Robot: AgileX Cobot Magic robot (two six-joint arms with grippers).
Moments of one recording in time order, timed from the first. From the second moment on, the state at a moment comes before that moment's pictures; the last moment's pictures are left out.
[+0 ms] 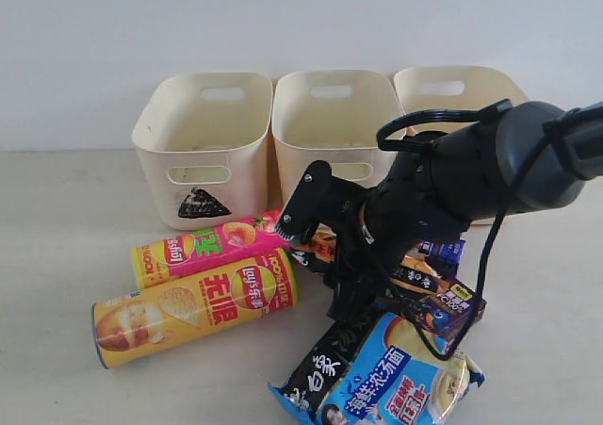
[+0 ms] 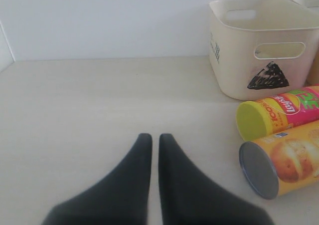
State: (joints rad) left arm 0.04 0.00 0.00 0.04 0.28 0.02; right arm 0.67 1.90 -1.12 -0.58 0.36 0.00
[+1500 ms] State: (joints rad) left arm 0.04 0.00 0.00 0.04 0.28 0.02; right arm 0.06 1.70 -1.21 -0.53 -0.21 0.57
